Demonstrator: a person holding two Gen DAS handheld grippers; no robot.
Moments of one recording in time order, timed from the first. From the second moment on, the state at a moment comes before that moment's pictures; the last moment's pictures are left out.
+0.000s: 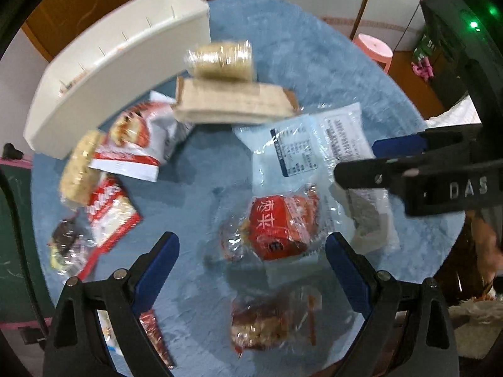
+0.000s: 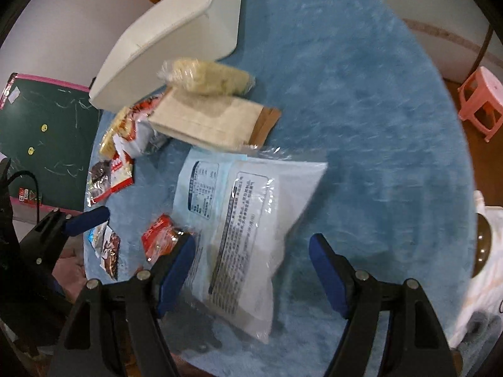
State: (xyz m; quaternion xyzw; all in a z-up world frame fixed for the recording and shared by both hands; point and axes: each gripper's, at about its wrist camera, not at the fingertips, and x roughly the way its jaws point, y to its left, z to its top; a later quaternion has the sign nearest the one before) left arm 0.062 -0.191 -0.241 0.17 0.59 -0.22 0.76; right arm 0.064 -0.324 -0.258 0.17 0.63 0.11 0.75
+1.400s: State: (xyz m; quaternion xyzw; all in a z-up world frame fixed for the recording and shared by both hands) left arm 0.087 -0.258 -0.212 0.18 0.63 -0.23 0.71; right arm 0.025 -0.332 -0.209 0.12 0.52 0.16 0.83
